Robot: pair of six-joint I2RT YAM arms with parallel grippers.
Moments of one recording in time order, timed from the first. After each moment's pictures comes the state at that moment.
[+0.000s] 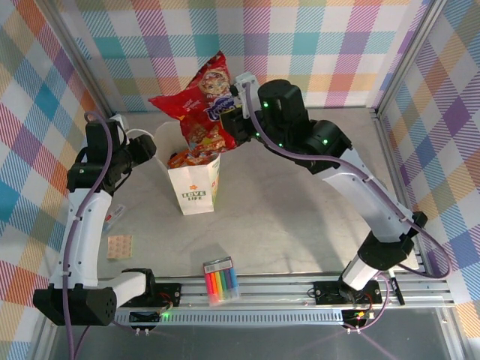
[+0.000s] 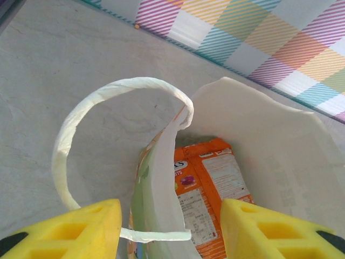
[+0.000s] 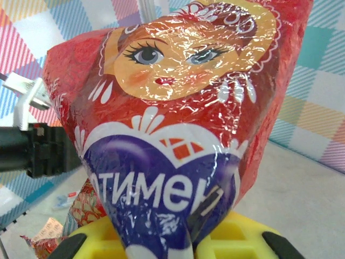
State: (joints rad) left arm 0.01 1.14 1.33 -0.83 0.08 -0.42; right arm 0.91 1.65 2.14 -0.79 0.08 0.16
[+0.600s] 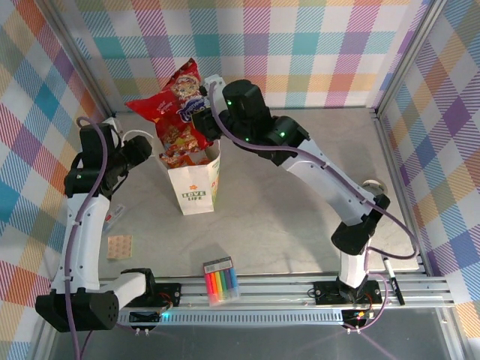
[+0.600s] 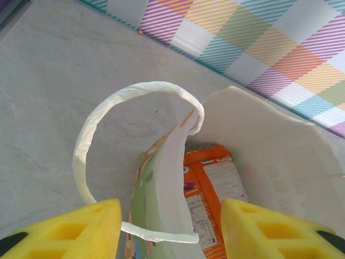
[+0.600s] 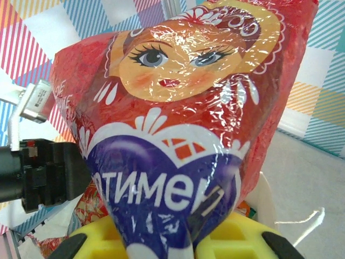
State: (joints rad) left arm 0.08 1.10 1.27 -0.78 0.14 -0.47; right arm 0.93 1.86 2.26 -0.70 0.03 0.20
